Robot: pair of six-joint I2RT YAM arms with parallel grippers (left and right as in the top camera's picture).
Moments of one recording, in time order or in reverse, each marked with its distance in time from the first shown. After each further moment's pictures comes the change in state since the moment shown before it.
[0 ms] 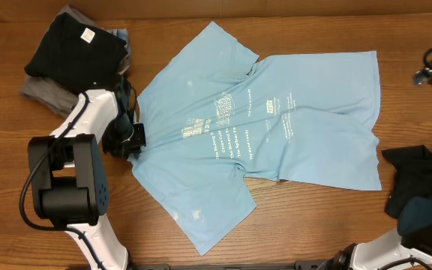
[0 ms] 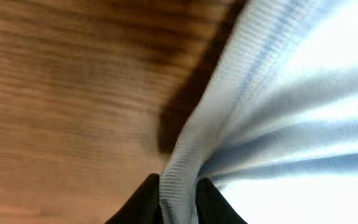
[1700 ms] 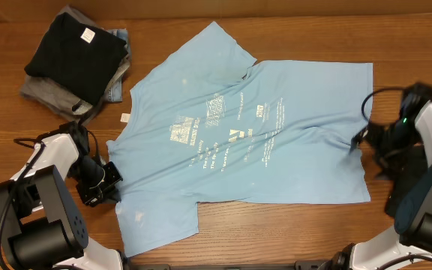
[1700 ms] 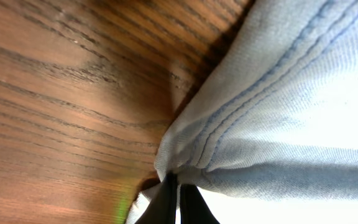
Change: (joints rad) left arm 0.302 -0.232 -0.417 0.053 0.131 -0.095; right arm 0.053 0.015 -0.892 0.394 -0.022 0.088
